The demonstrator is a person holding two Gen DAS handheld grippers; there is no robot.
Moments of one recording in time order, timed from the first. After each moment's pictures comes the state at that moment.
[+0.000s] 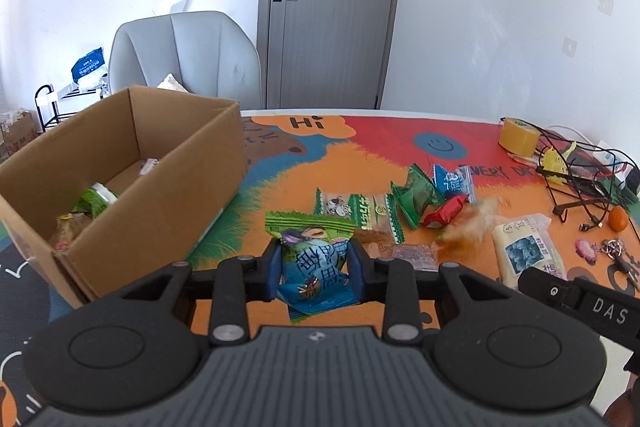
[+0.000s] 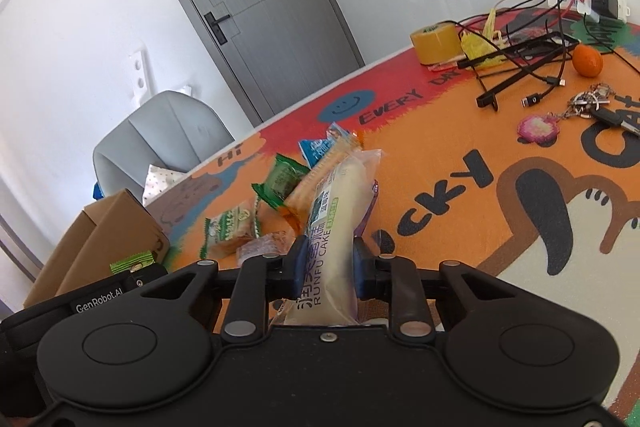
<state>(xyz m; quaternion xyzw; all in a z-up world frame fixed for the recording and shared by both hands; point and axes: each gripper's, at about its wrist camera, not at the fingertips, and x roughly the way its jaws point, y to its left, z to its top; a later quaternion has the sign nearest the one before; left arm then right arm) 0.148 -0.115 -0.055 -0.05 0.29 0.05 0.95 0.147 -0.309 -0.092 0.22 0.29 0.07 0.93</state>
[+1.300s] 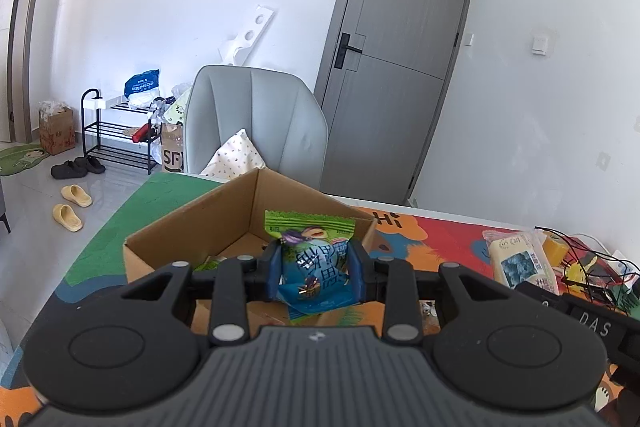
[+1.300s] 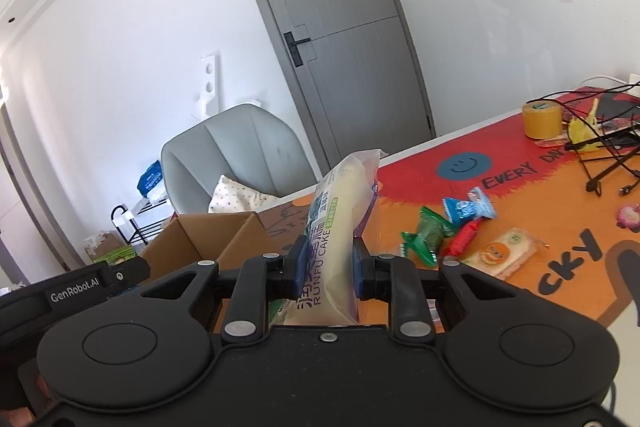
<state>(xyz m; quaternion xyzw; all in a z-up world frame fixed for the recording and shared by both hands) 0.107 0.003 0.003 -0.13 0.20 0.10 0.97 0.147 -0.203 -0.027 0.15 0.23 0.14 0.95</state>
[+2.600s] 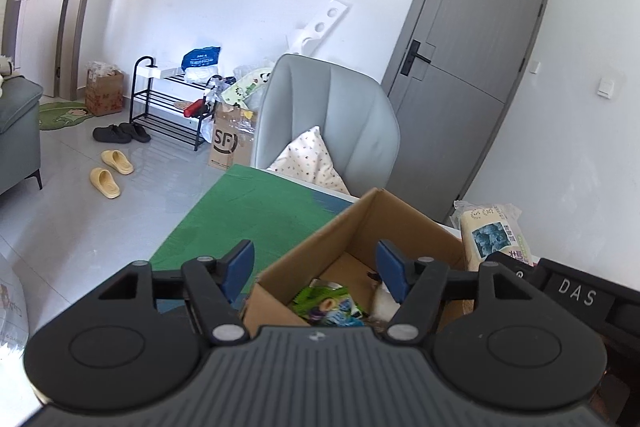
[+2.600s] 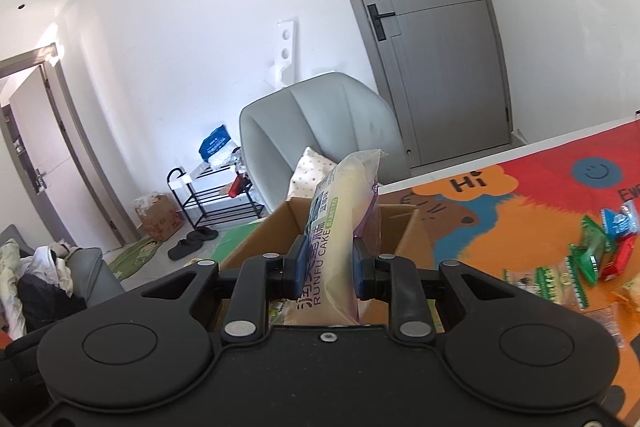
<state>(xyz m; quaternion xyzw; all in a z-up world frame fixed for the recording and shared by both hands) 0.110 0.103 -0.003 -0.19 0.21 0.17 0.94 0.182 -0.081 -0.010 0.13 0.25 0.24 0.93</state>
